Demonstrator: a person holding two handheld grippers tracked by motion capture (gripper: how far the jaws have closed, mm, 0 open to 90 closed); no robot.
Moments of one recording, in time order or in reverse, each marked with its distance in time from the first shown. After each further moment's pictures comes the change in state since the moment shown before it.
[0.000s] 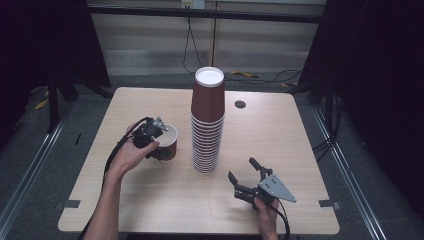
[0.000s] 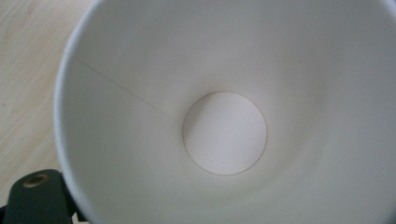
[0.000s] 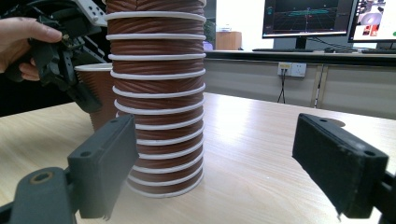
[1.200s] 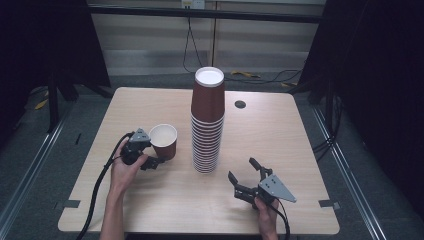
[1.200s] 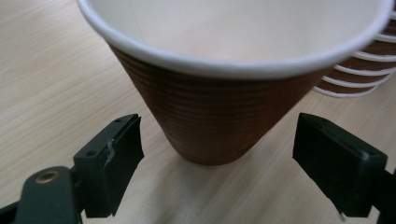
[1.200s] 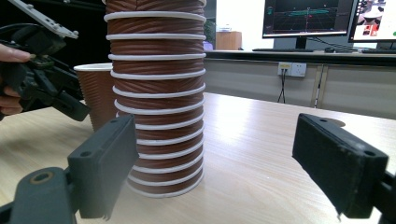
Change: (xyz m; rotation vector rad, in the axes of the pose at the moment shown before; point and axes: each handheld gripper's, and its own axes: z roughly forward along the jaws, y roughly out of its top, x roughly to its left) left arm -0.019 -0.063 0.002 -0.339 0.048 -0.216; right arm 0.000 0.000 0.000 0.000 0.000 0.000
